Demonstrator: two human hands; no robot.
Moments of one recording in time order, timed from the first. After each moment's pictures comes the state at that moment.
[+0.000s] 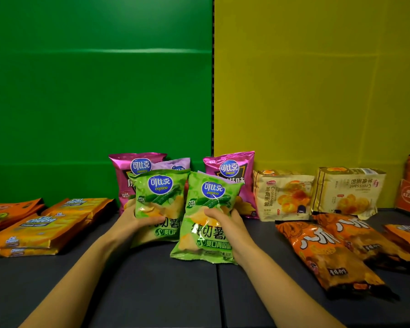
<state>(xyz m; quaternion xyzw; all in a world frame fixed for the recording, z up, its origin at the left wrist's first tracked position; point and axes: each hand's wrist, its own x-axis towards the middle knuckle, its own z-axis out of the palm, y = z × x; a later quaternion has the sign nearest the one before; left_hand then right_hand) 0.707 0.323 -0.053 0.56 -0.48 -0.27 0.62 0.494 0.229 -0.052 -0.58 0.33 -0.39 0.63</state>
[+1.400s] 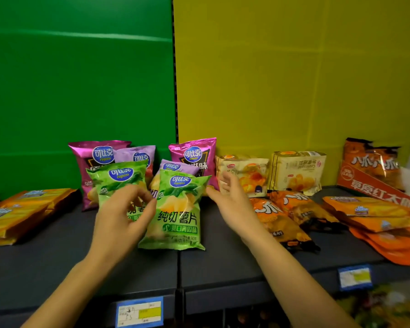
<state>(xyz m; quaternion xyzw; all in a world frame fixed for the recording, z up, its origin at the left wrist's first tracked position) 0.581 0.373 -0.035 0.59 -0.60 0.17 0.51 0.405 0.260 -0.019 -0.71 0.34 -0.46 0.40</state>
